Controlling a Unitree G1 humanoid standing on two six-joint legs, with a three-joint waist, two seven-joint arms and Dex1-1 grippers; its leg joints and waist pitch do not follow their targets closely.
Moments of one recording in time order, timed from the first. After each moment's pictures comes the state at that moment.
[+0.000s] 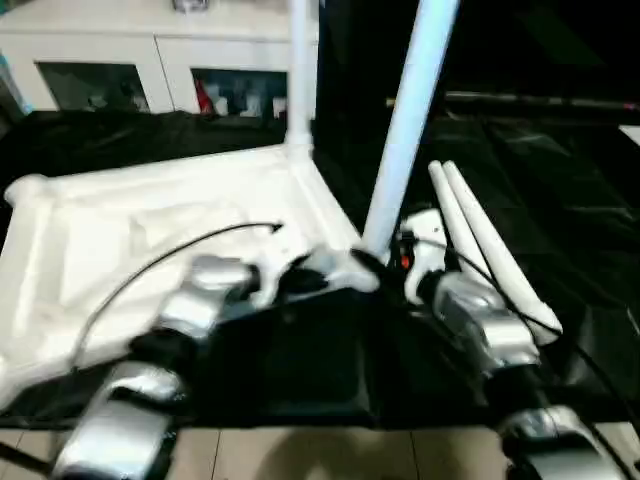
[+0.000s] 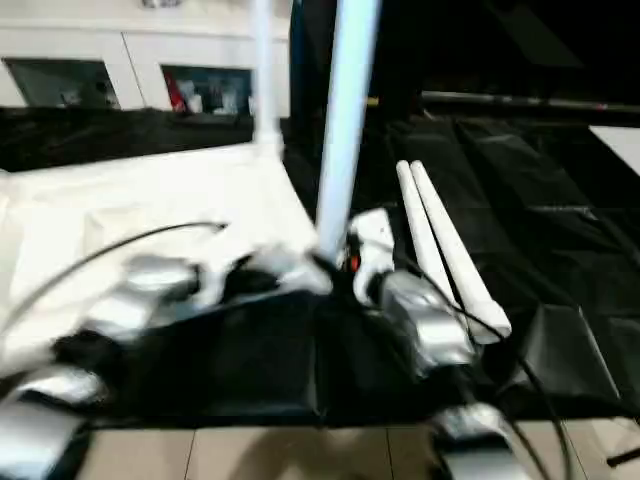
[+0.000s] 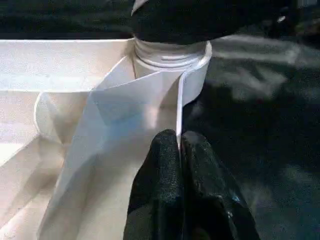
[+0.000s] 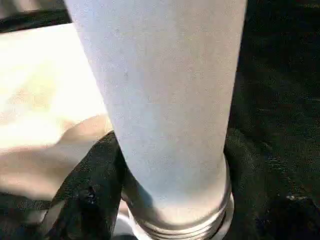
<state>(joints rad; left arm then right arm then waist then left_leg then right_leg) -0.72 0.12 -0.21 0.83 0.07 0.11 -0.78 -0.57 -0.07 -0.04 0.66 0.18 0.20 0.26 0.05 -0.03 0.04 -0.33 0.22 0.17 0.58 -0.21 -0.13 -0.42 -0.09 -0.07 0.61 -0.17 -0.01</state>
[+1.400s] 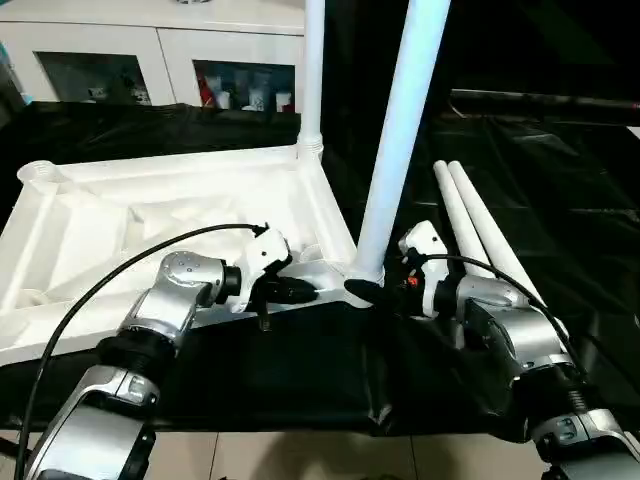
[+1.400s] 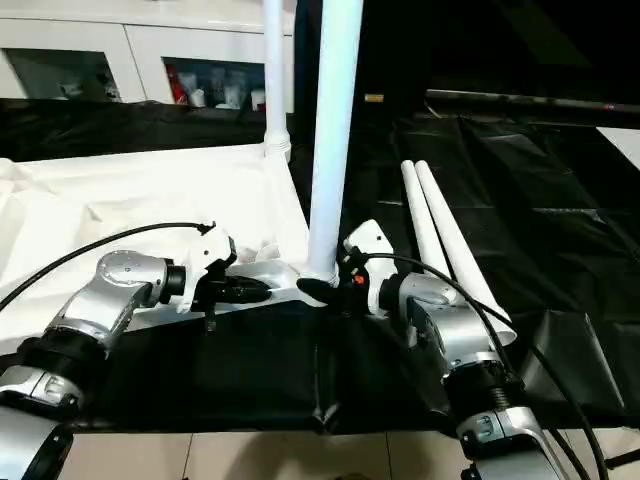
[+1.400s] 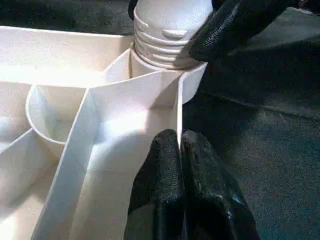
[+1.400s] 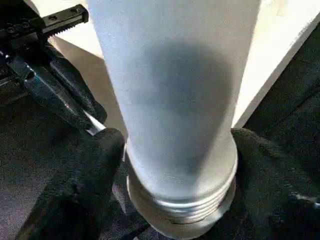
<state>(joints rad) -0.62 0.35 -0.21 0.68 -0.02 0.08 -1.19 -0.48 -0.29 0.15 0.46 0.20 0.26 0.87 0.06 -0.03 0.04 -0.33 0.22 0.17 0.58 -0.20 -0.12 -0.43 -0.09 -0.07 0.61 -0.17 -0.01</state>
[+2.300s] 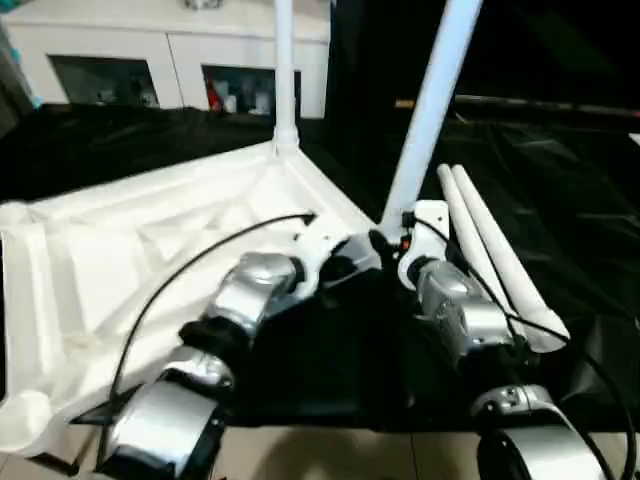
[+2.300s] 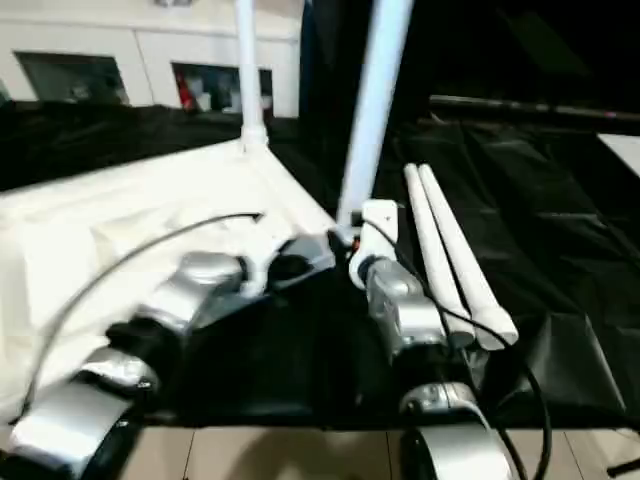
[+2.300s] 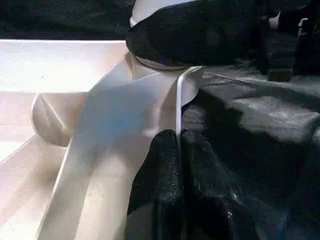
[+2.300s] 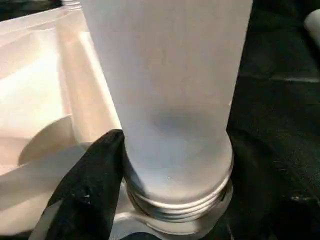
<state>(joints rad) -0.76 0.05 -0.20 0.88 0.09 0.14 -0.67 -0.62 -0.01 -0.08 0.72 0.15 0.22 0.05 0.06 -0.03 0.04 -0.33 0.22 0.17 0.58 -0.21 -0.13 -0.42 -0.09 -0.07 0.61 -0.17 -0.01</state>
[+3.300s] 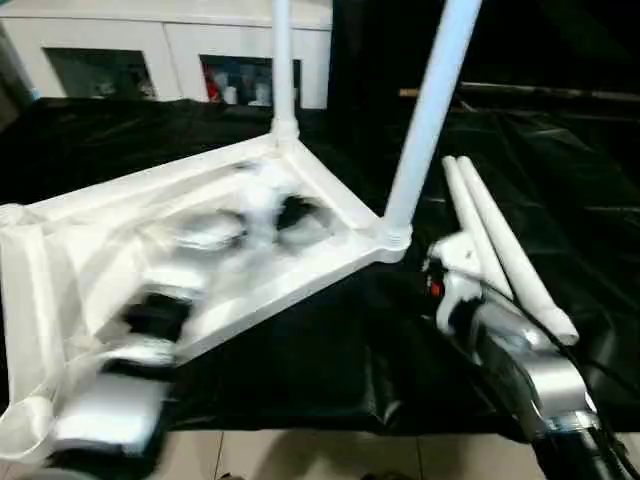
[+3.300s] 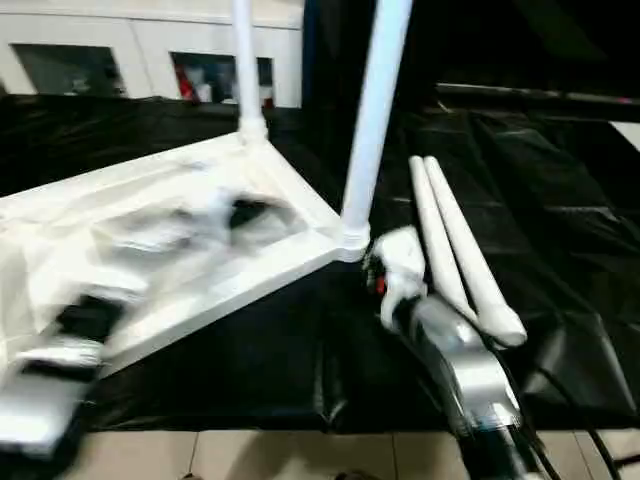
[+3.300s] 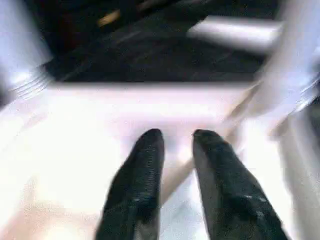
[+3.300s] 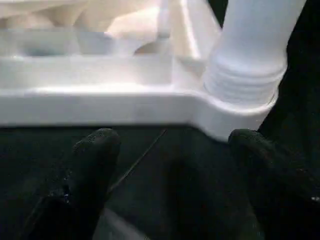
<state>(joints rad) -0.74 0.41 -0.04 0.68 0.00 0.12 -0.77 -0.19 -0.29 0.09 0.05 0.22 0.41 0.50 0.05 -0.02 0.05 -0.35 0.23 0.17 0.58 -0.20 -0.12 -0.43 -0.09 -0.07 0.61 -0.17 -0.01</state>
